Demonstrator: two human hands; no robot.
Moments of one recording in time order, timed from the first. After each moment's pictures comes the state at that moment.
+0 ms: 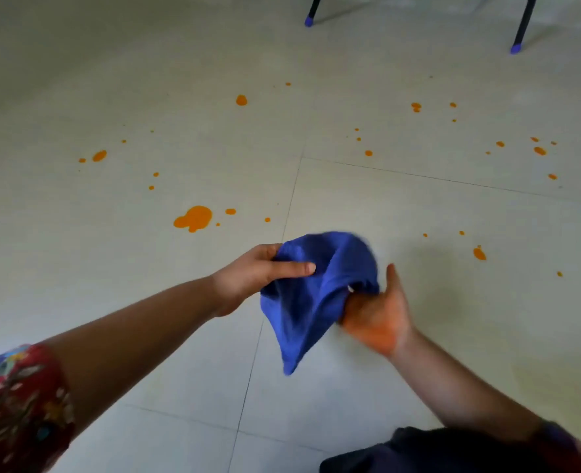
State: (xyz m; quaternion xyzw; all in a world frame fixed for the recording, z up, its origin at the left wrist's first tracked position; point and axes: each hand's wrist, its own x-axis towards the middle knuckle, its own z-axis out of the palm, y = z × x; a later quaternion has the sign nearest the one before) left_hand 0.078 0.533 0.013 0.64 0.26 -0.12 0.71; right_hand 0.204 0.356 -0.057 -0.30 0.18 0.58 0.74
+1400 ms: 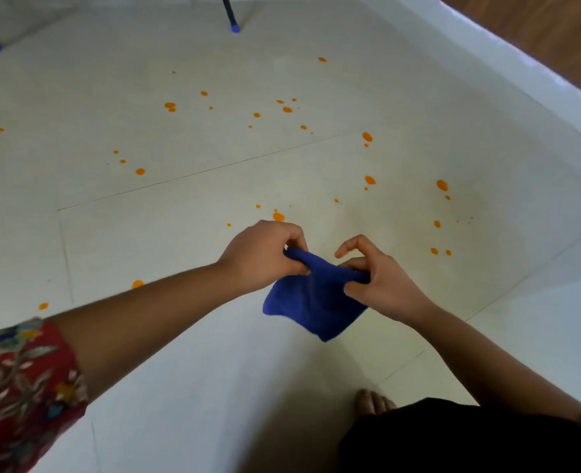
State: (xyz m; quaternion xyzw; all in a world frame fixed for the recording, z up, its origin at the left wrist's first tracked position) left_hand 0.277 0.332 0.030 0.91 -0.11 -0.14 0.38; right_hand 0.263 0.118 0.021 -0.88 -0.06 0.21 0.43
